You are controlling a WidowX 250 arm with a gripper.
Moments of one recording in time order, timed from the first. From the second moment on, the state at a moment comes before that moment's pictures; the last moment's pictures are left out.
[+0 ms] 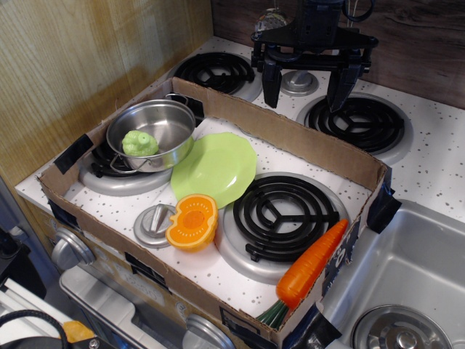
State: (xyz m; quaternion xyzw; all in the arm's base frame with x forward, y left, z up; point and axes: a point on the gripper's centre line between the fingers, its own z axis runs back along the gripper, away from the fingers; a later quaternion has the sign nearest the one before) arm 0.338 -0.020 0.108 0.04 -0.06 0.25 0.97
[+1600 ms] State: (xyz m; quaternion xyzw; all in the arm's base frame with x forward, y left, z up) arm 0.287 0.106 0.096 0.10 -0.09 0.34 0.93
